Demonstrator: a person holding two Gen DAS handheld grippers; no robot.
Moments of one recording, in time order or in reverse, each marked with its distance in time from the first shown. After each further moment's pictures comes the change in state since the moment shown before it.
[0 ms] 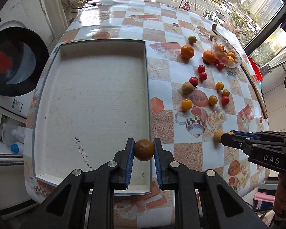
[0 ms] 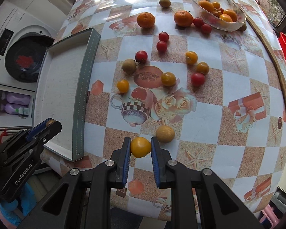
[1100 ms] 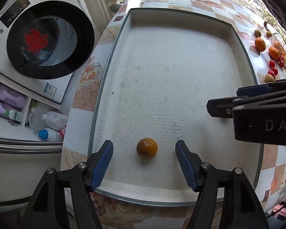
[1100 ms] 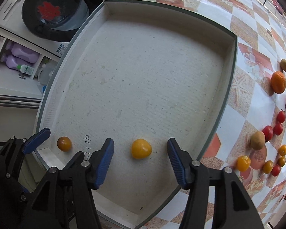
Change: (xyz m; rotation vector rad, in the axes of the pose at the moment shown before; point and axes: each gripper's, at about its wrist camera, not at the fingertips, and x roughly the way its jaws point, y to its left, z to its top) left arm 0.043 0.106 -0.027 -0.064 0.055 0.263; right arm 0.112 0.178 0.072 -0.316 0.083 -0.028
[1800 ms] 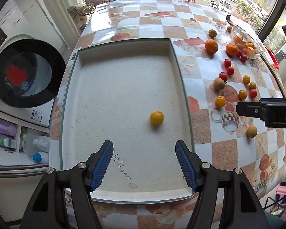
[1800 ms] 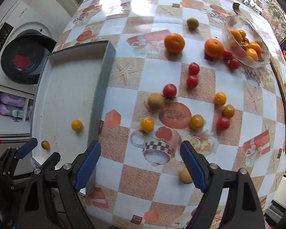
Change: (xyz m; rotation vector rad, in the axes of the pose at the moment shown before) left arm -0.056 -0.087 0.029 0.175 -0.070 -0.104; right arm -0.088 -0.155 -0.084 0.351 -0.101 -0.070
